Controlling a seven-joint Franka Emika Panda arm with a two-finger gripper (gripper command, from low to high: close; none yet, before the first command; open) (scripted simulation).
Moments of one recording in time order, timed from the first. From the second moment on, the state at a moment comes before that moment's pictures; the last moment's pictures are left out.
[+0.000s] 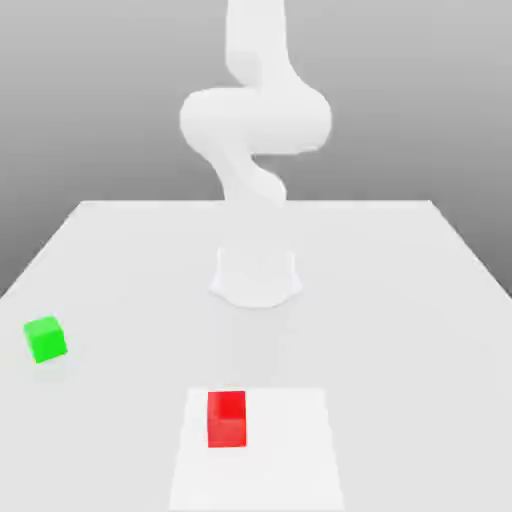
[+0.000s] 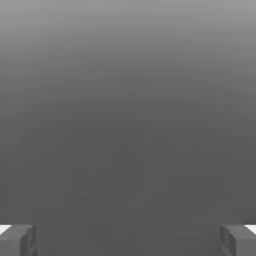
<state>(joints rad) -0.01 -0.72 0.01 -2.35 -0.02 2.35 0.80</state>
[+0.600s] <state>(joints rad) -0.06 -0.05 -0.04 -2.73 -0.03 2.74 0.68</state>
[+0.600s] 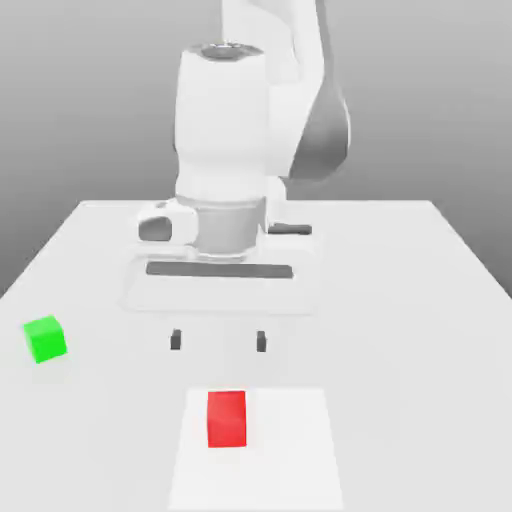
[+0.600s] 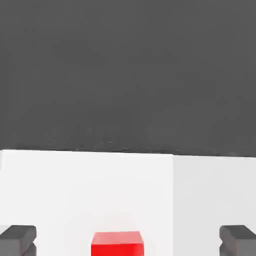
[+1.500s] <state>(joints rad) -0.24 0.00 -0.10 -2.76 -0.02 2.76 0.87</state>
